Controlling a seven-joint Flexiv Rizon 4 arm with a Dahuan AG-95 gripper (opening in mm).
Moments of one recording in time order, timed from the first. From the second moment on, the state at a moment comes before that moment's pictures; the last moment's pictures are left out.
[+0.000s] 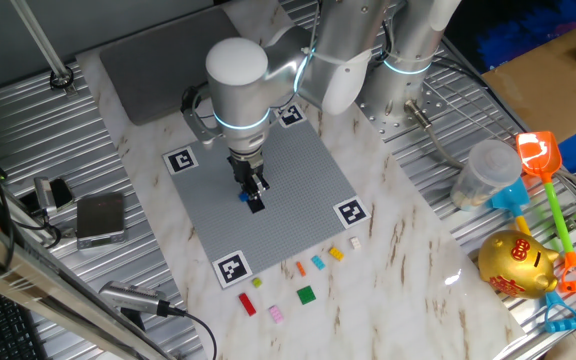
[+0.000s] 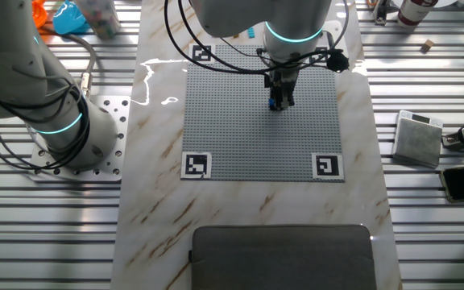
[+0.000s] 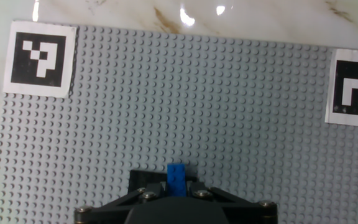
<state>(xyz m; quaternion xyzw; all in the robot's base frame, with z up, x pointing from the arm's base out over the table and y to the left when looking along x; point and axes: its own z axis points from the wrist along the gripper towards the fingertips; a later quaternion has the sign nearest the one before) 0.471 0.093 0.015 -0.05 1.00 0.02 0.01</state>
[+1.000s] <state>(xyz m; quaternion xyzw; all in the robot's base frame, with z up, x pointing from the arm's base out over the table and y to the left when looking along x) 0.470 0.089 0.015 -0.05 1.00 0.03 0.02</state>
